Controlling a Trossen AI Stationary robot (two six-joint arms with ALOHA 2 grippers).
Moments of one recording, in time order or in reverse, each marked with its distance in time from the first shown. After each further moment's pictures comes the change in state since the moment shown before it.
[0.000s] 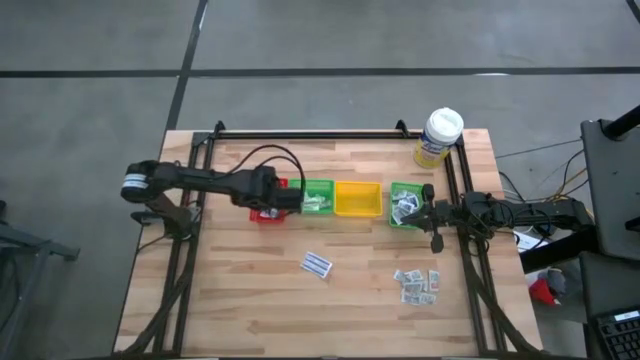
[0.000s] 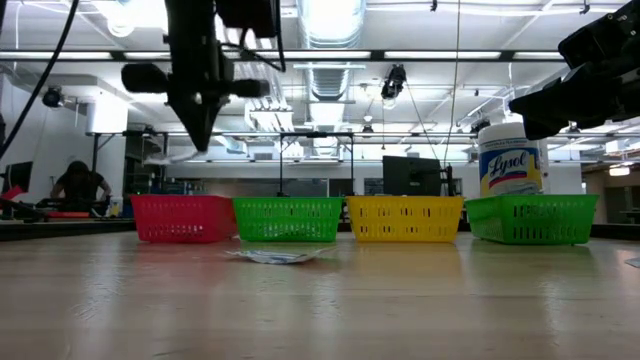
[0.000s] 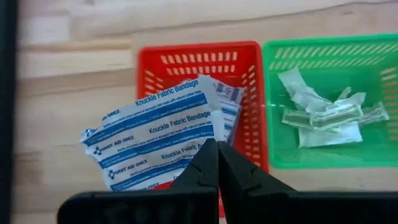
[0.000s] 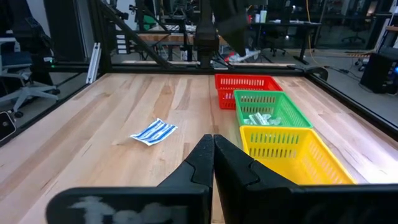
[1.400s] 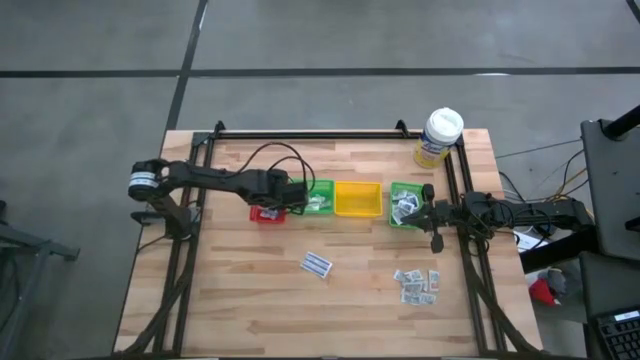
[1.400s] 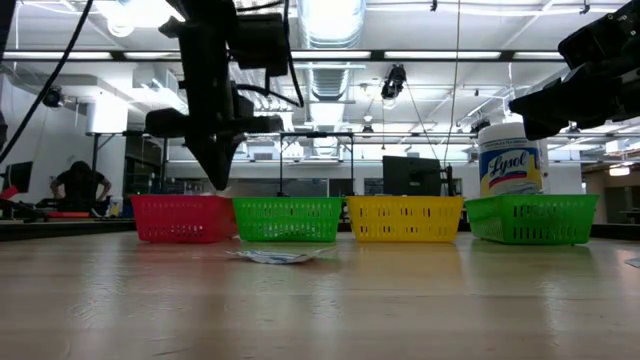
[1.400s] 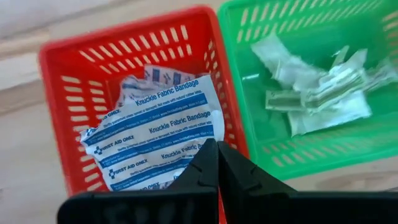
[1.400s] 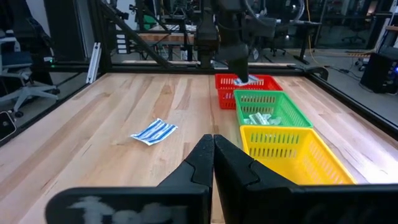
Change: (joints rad) left arm 0.080 0.049 -0.135 0.305 0.120 0.289; right arm 0.000 0.000 0.000 0.000 0.000 0.001
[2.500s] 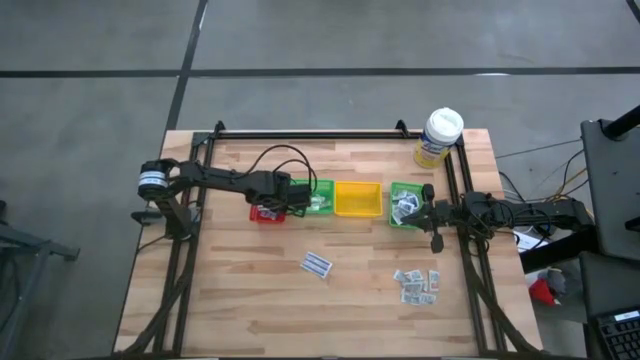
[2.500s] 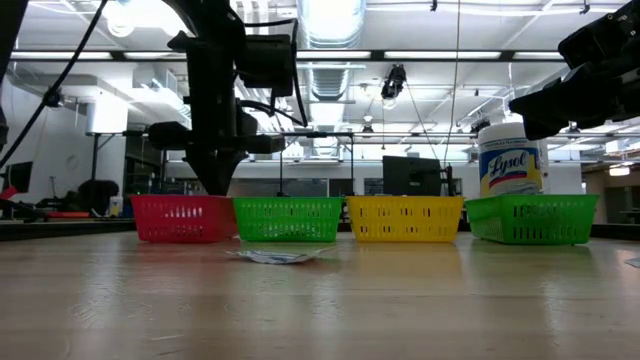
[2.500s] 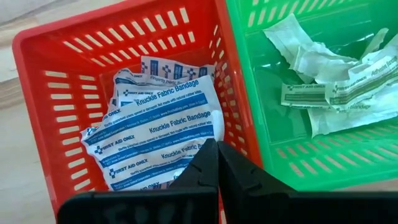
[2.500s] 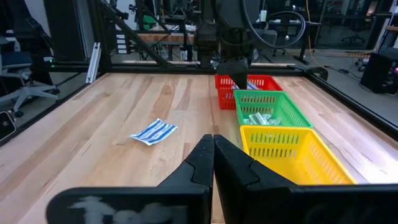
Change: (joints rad) left arm 0.013 0.068 0.000 0.011 0.027 0.019; right arm 0.000 0.000 0.000 0.000 0.000 -0.001
